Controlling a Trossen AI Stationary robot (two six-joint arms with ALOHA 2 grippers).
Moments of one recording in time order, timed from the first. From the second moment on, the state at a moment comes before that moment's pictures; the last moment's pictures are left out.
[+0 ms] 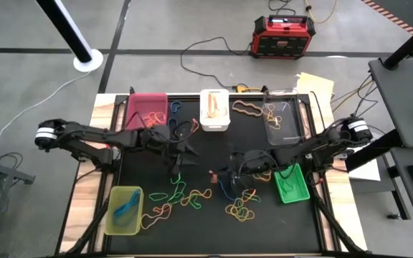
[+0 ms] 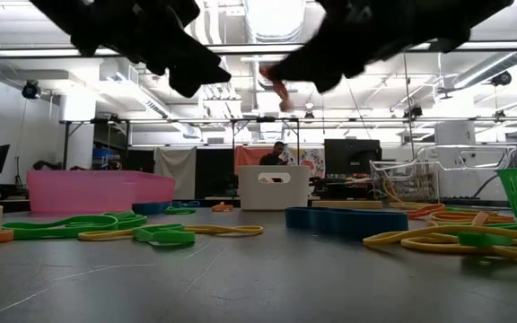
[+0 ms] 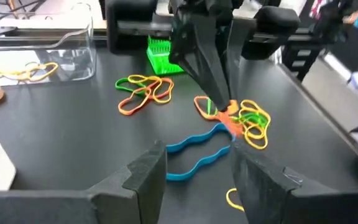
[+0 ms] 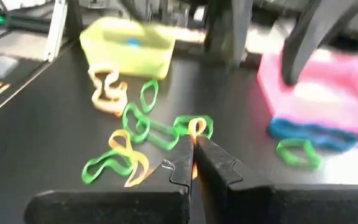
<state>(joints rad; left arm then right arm) 0.06 1.27 0.69 0.18 0.24 0.01 0.19 1.57 0.78 0.45 0.11 -0.08</state>
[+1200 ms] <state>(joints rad) 0.07 1.54 0.74 0.49 0.52 -0.09 0.15 1.57 0.90 0.36 0.04 -0.40</state>
